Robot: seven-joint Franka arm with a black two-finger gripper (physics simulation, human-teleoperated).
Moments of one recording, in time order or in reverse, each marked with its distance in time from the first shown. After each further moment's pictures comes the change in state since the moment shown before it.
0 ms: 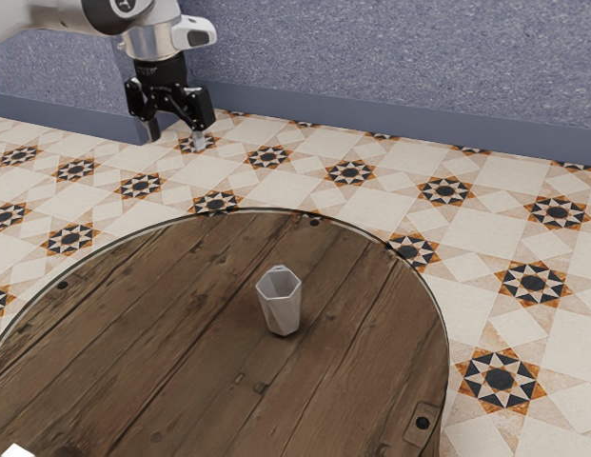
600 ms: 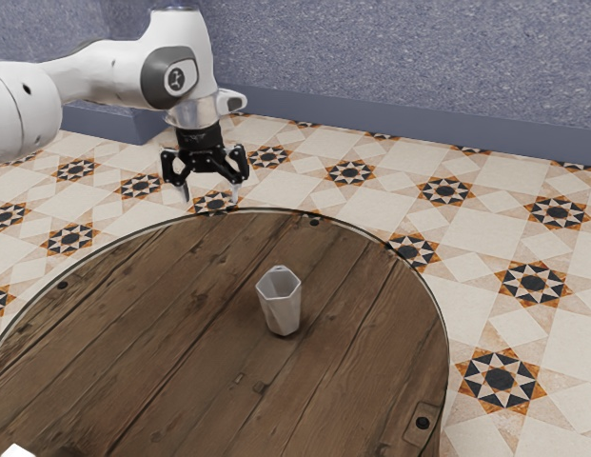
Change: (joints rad) arm -0.002 0.165 0.020 -0.100 -0.054 0.198 -0.370
